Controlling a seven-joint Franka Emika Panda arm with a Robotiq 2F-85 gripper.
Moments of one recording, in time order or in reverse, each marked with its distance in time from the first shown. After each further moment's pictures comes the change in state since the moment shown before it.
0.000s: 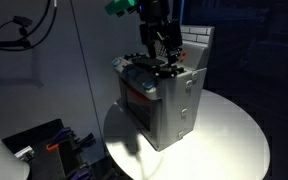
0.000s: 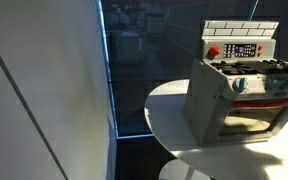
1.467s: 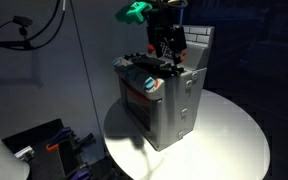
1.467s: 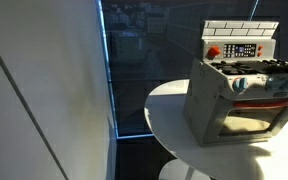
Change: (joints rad) arm 0.018 0.071 0.004 0.014 0.103 0.143 0.000
